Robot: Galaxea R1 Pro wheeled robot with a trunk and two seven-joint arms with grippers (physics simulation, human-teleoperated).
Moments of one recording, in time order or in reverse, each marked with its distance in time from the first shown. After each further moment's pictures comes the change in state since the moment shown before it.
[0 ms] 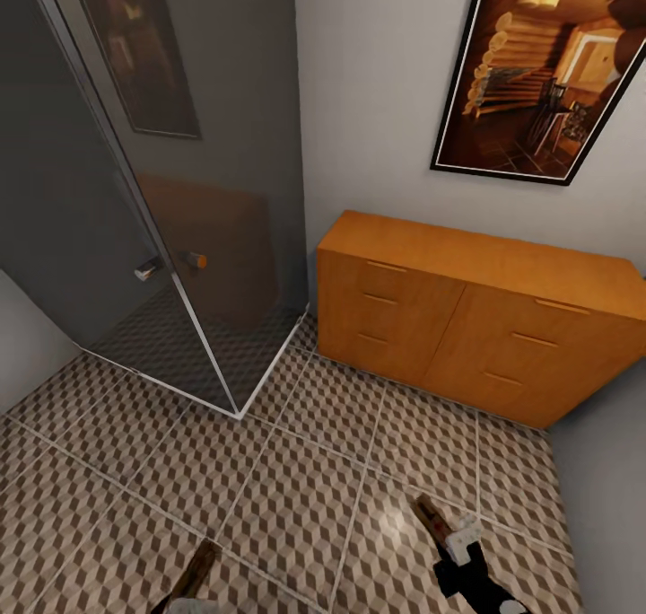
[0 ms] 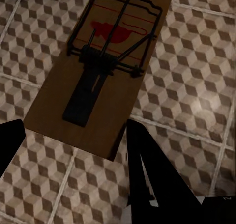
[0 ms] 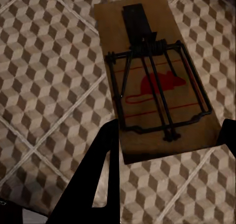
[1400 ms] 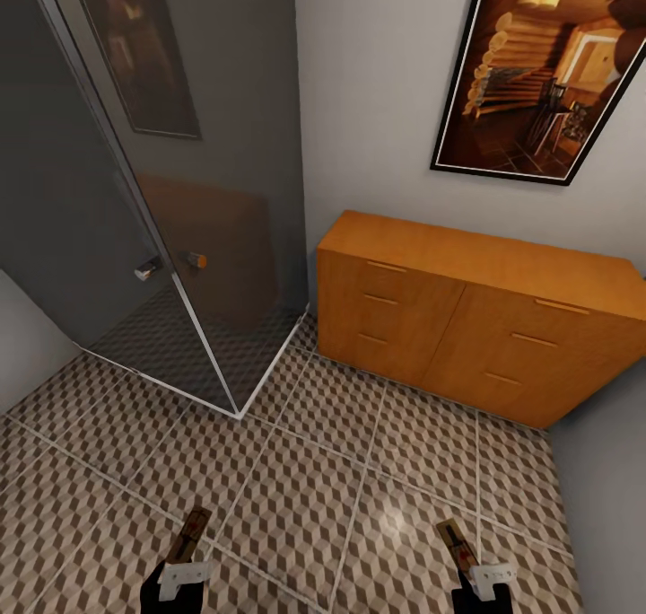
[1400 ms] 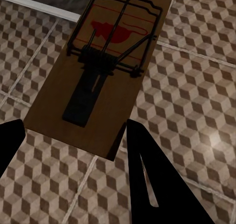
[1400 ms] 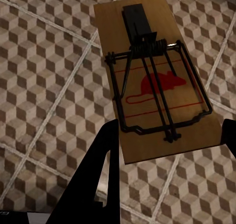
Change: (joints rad) left arm -0.090 -0.014 0.100 0.086 -0.001 -0.137 -0.010; right arm 0.095 0.000 0.001 0.001 -0.244 -0.064 -0.066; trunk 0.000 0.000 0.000
